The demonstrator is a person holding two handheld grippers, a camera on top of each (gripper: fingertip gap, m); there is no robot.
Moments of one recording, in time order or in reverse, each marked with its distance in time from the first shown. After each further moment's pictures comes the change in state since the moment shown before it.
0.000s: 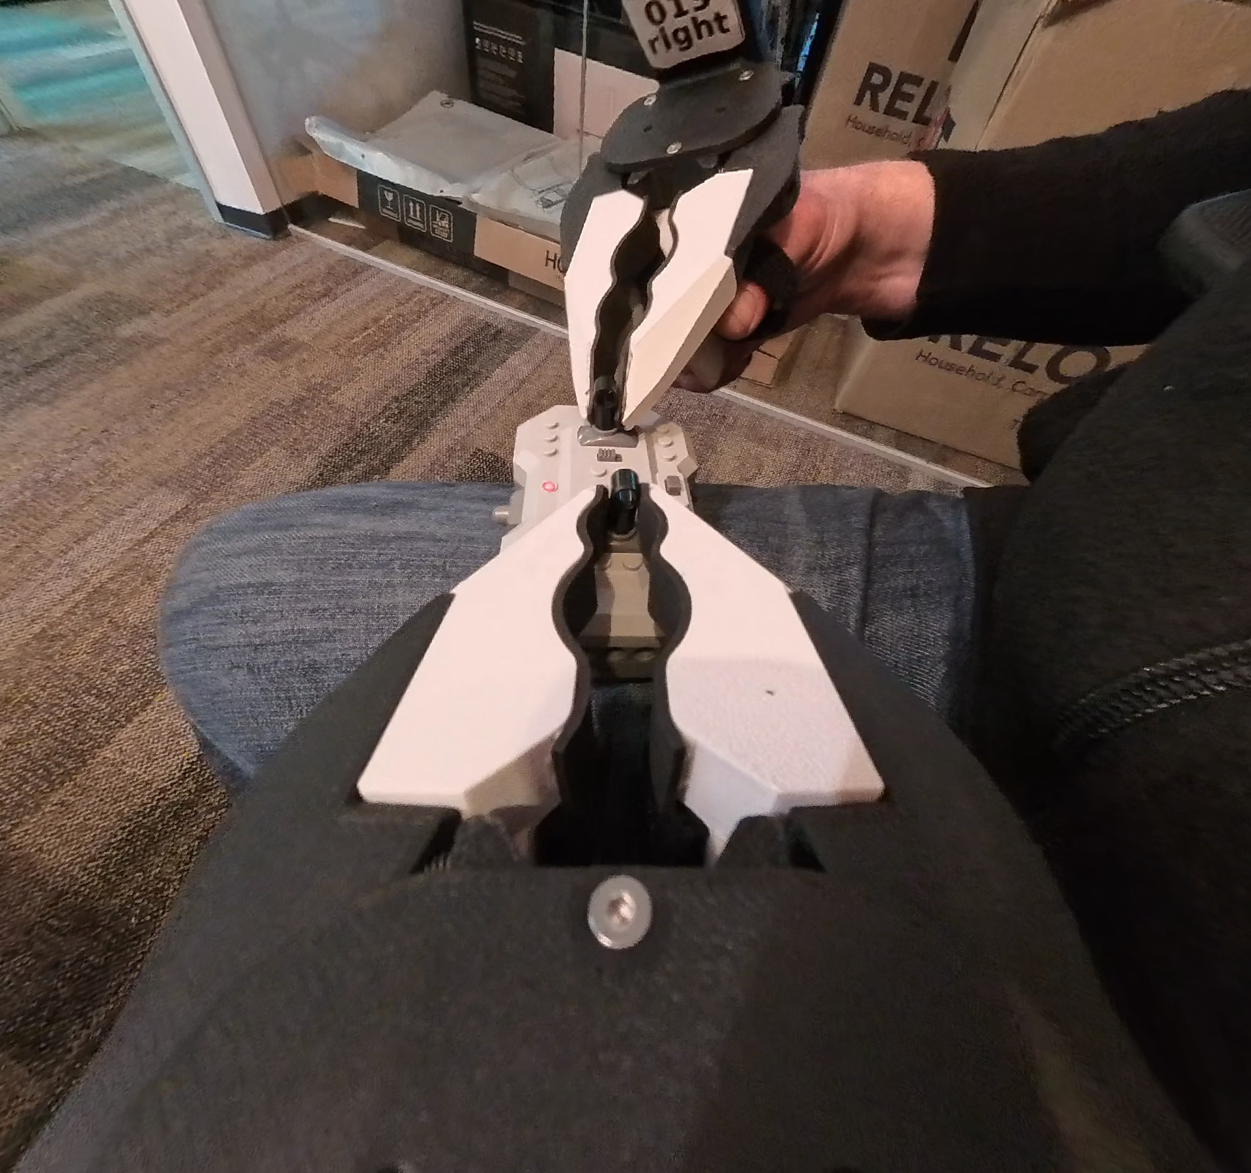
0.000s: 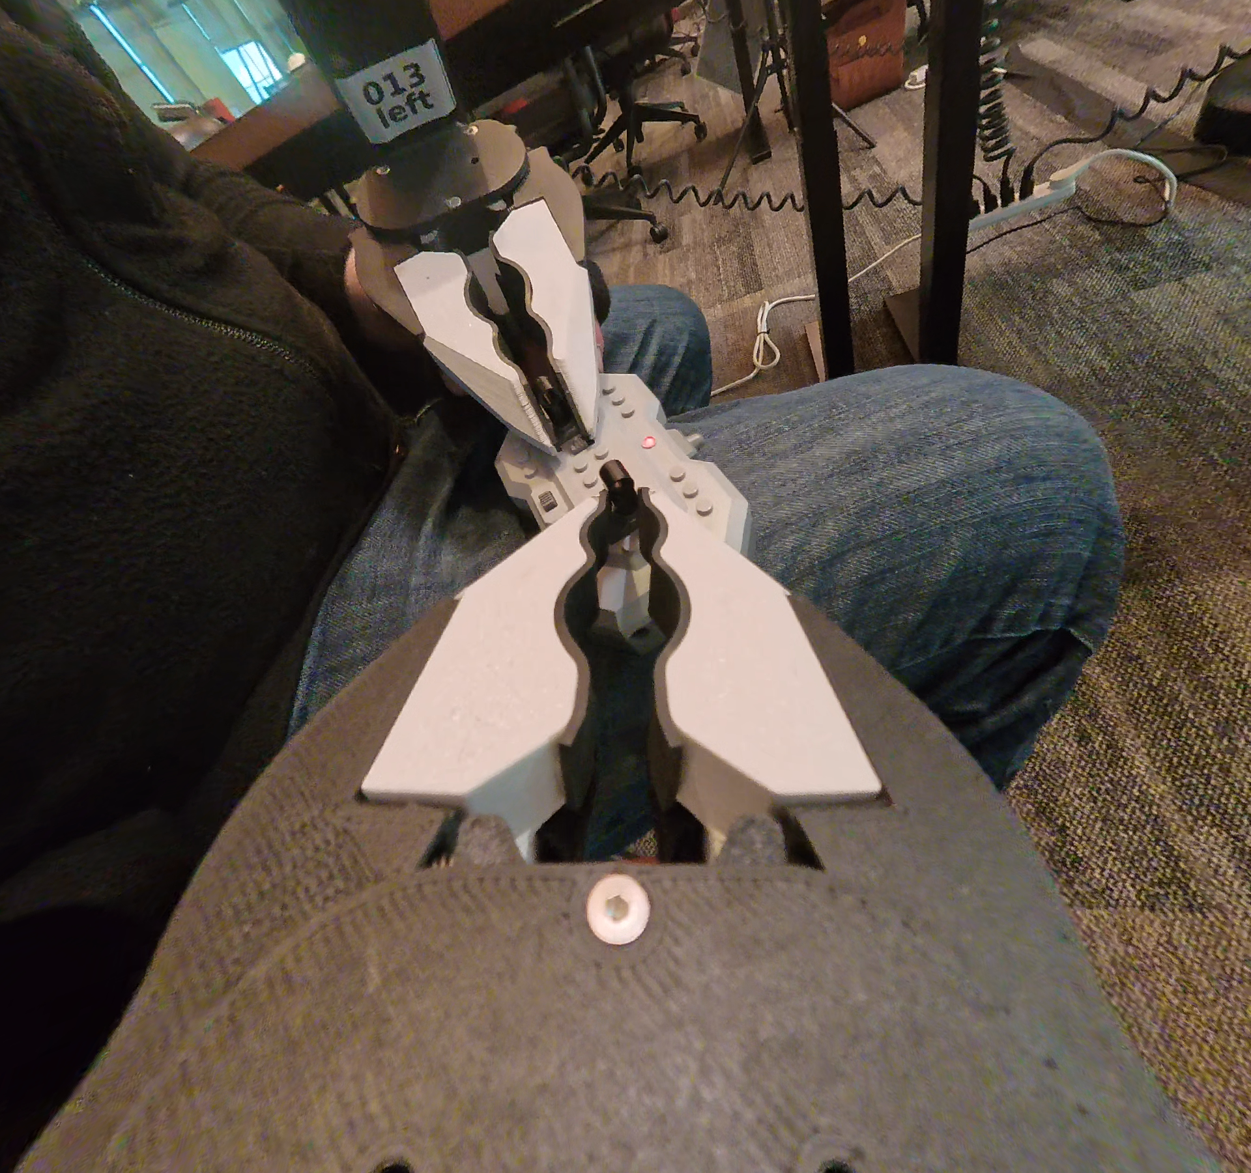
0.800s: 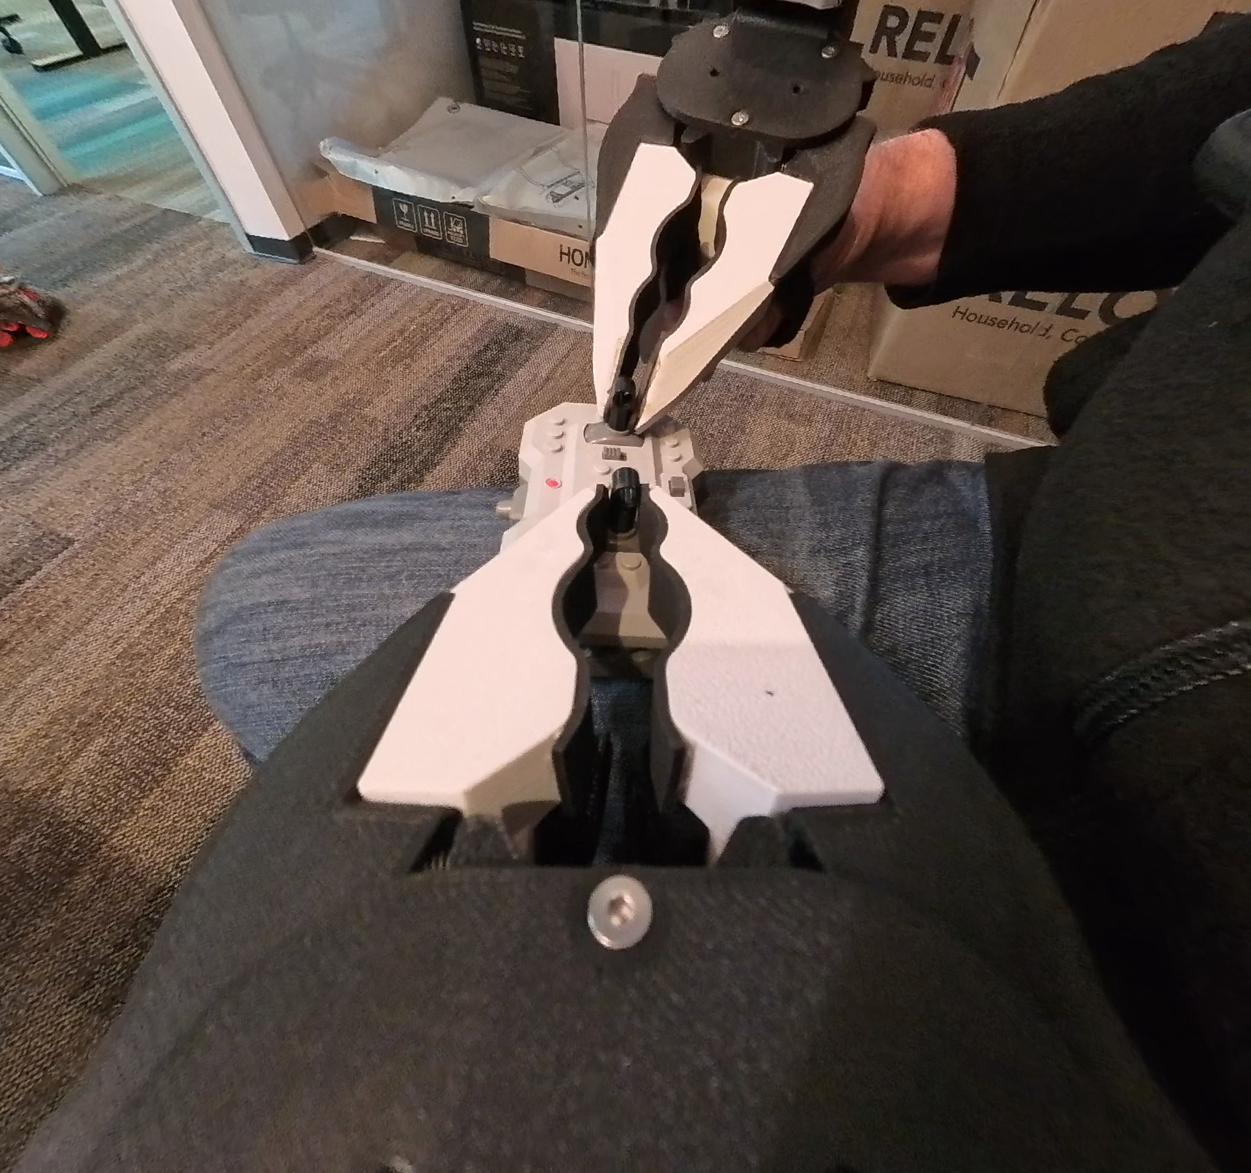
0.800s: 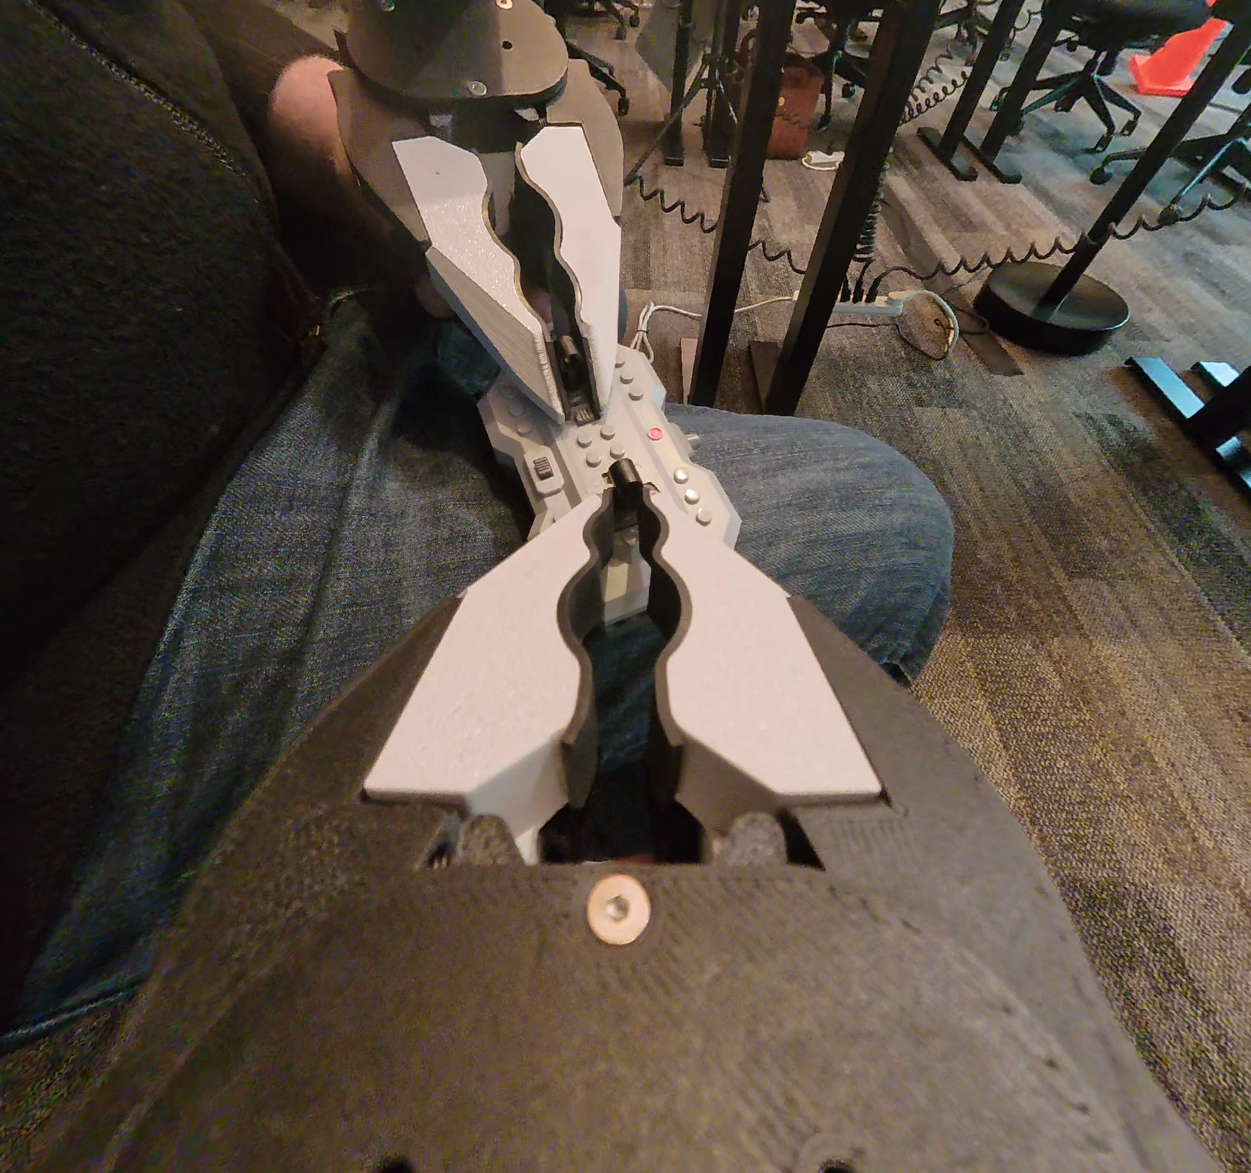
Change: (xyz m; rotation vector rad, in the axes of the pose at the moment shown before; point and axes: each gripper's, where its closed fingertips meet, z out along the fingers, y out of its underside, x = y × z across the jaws) left arm 0.003 0.002 0.002 -0.020 -0.026 0.099; right arm -0.006 0.006 -0.001 -0.051 0.171 -0.391
